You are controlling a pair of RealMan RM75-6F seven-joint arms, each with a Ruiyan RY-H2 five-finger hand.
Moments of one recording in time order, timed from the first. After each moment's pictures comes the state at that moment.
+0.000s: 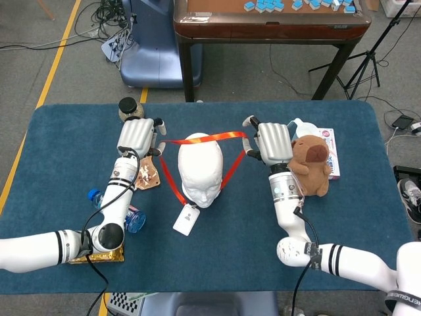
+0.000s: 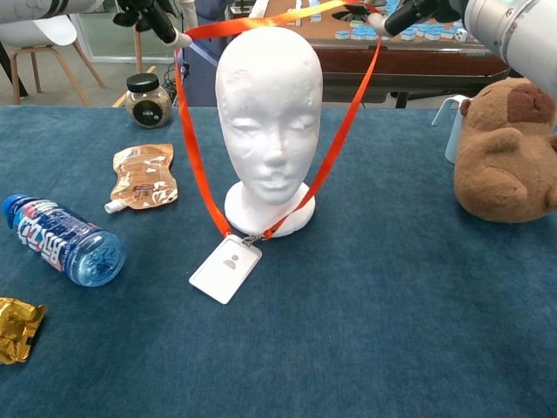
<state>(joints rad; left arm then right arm) -1.13 -1.37 -0.43 -1.63 0.37 1.12 0.63 0.85 -1.54 0.51 -1.60 -0.79 1.23 -0.58</state>
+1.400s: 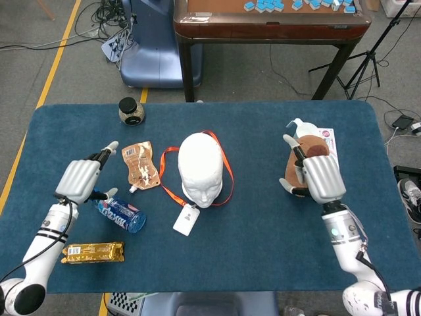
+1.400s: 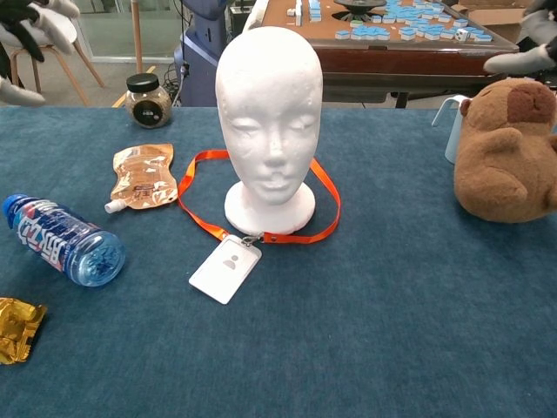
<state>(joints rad) -0.67 -0.99 -0.17 -2.00 0.95 1.16 0.29 0.52 -1.14 0.20 -1.93 -1.19 1.35 -0.30</state>
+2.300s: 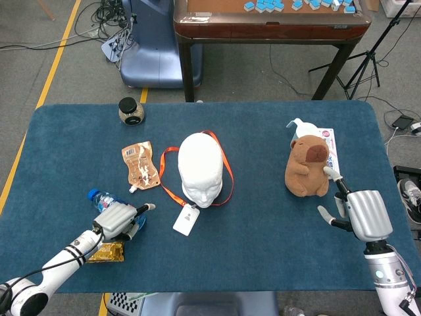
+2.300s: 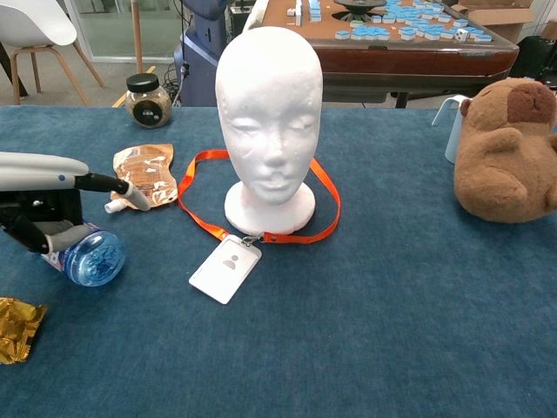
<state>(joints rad) -0.72 -1.13 -0.01 -1.83 1.21 0.76 0.16 0.26 -1.05 0.06 -1.91 -1.45 1.50 -0.16</state>
